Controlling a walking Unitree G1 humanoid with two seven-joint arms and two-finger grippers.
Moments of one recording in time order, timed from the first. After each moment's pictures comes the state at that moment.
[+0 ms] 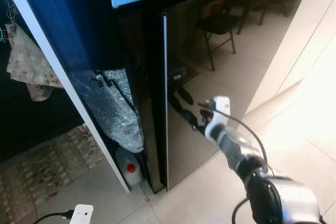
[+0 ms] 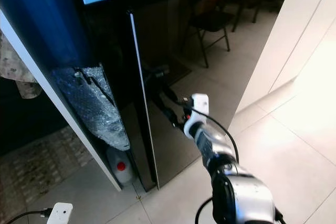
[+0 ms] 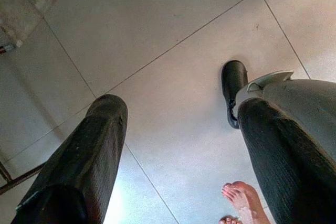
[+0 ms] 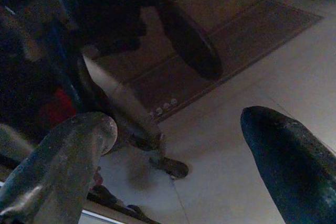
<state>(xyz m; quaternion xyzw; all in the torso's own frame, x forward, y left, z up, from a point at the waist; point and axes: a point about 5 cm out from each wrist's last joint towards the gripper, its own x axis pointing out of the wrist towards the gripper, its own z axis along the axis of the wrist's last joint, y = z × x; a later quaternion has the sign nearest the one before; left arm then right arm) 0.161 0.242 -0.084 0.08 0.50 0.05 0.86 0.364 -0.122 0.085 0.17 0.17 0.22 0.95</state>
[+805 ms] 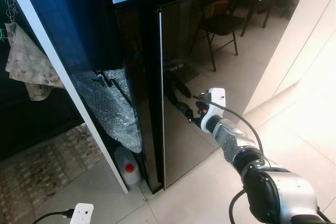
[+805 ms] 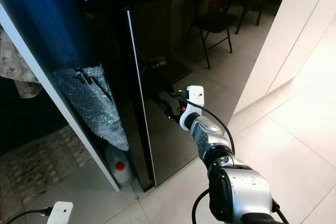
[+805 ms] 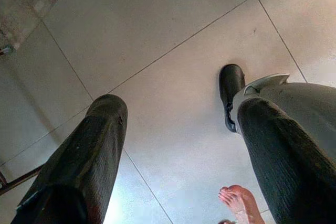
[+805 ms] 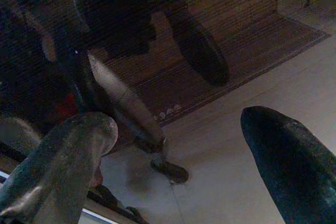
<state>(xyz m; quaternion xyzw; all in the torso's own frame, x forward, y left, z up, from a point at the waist) 0.164 0.241 -0.083 0.08 0.50 0.05 0.86 0.372 -0.116 0.097 0.16 0.15 0.23 0.95</state>
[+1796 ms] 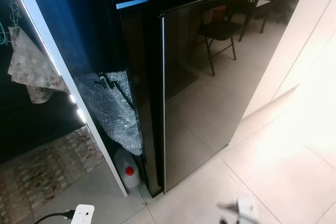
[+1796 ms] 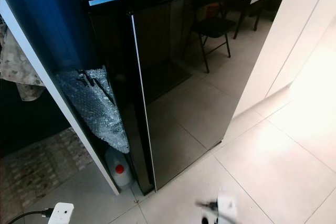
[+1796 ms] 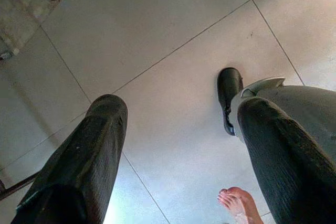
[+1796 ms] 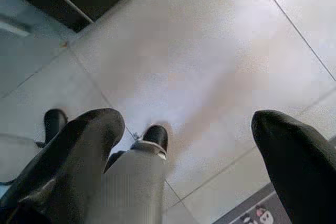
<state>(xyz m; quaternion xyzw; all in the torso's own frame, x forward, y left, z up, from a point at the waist) 0.162 0.239 -0.084 0.08 0.50 0.05 0.86 0.157 -0.196 -0.095 0.04 0.51 -0.04 0.86</state>
